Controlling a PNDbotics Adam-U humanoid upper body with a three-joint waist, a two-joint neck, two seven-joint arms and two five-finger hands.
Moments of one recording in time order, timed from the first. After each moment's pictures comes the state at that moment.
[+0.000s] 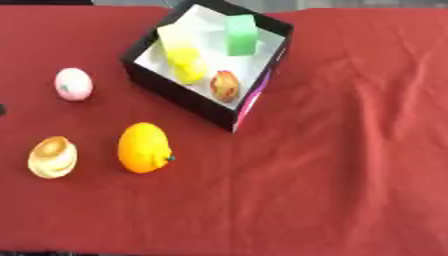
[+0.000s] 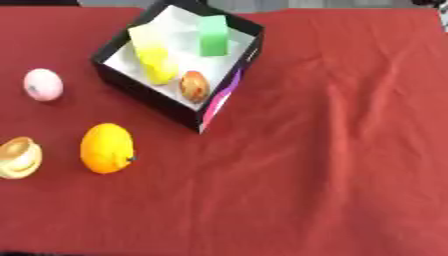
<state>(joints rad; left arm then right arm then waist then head) -0.59 1.09 -0.22 -1.76 -0.08 0.25 -0.55 -0.19 -0.78 -0.19 -1.97 -0.37 0.00 -0.17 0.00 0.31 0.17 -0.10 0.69</state>
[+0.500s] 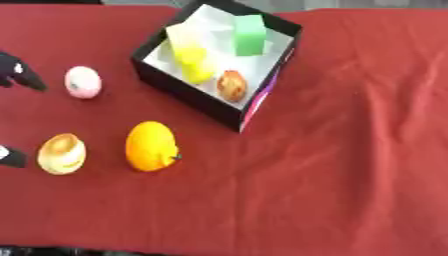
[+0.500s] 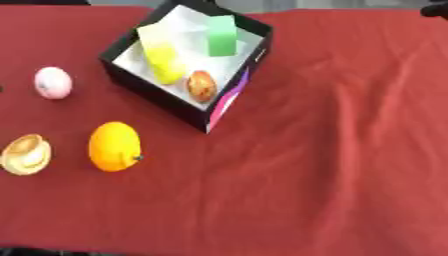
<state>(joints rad) -0.61 1.10 -0.33 -1.79 -0.24 0.17 -0.71 -0.21 -0.77 -0.18 -1.90 -0.38 0.04 -0.14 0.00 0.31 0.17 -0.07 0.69</state>
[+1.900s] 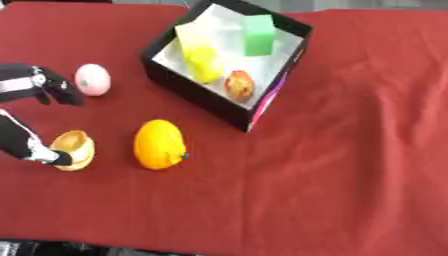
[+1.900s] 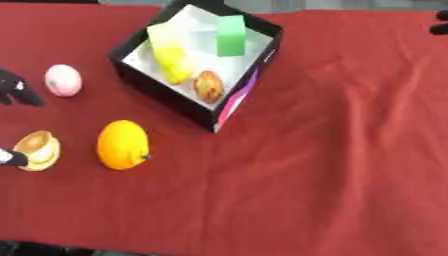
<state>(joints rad) -0.63 1.03 -0.42 -1.80 -0.20 0.31 -0.59 -0.20 -0.75 -0.18 -1.87 -0.36 0.06 -0.13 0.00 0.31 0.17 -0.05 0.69</state>
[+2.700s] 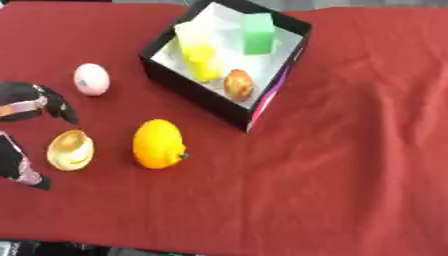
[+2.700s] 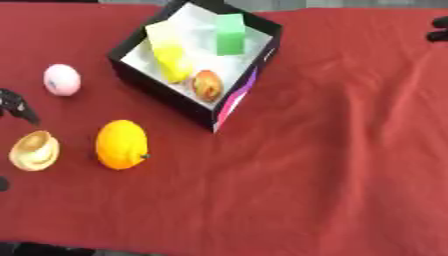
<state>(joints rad) -0.58 1.03 -0.42 -1.79 -0.46 0.25 -0.64 -0.19 -0.73 -0.17 -1.86 -0.34 0.07 -0.13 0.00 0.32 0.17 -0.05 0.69</state>
